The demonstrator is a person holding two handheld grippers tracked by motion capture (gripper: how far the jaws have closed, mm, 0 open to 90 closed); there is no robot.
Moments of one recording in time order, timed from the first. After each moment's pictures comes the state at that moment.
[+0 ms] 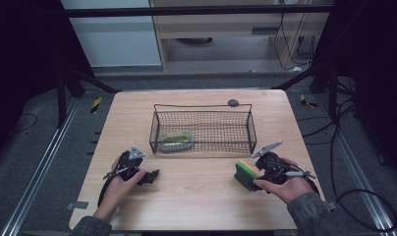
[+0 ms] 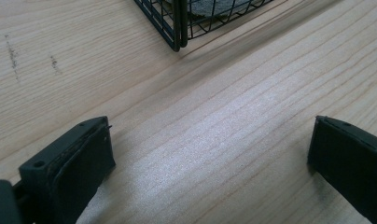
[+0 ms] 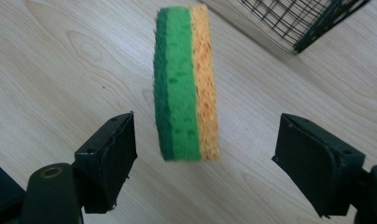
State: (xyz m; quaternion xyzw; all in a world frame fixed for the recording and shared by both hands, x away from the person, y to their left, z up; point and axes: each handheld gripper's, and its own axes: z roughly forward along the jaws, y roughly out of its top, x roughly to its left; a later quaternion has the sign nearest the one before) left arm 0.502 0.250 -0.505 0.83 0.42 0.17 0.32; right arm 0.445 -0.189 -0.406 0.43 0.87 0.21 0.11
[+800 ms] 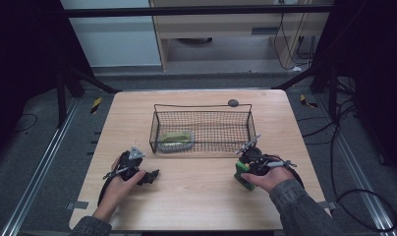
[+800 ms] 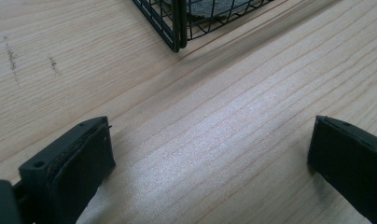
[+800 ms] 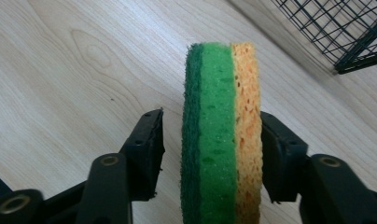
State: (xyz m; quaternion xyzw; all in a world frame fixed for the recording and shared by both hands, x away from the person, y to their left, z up) left arm 0.503 0.251 -0.506 0.83 0.42 0.17 0.32; right arm 0.473 -0.155 -0.417 0.40 0.90 0.16 0.07
